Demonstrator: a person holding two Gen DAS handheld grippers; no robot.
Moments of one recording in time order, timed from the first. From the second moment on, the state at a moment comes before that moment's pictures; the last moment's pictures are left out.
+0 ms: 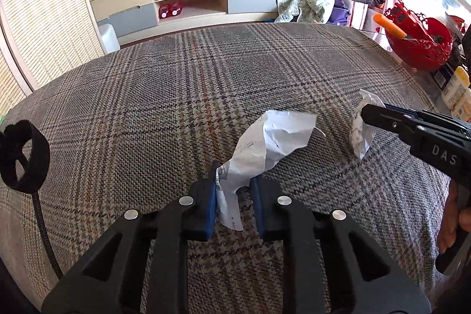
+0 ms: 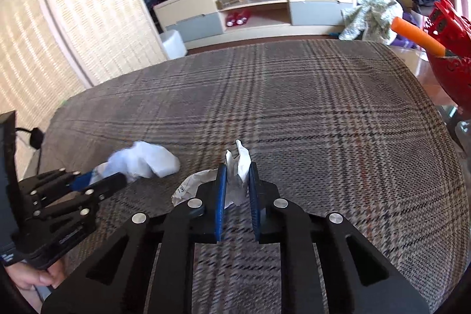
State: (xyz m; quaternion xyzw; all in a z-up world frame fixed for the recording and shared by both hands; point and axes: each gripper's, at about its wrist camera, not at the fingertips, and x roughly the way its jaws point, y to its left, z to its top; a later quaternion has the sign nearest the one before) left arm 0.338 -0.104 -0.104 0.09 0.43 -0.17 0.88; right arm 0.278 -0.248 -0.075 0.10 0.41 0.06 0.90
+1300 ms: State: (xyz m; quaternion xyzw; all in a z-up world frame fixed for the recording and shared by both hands) left arm 0.102 -0.055 0.012 0.09 0.32 -0.18 0.93; right arm 0.033 -0.236 0.065 0.03 0.27 0.10 0.96
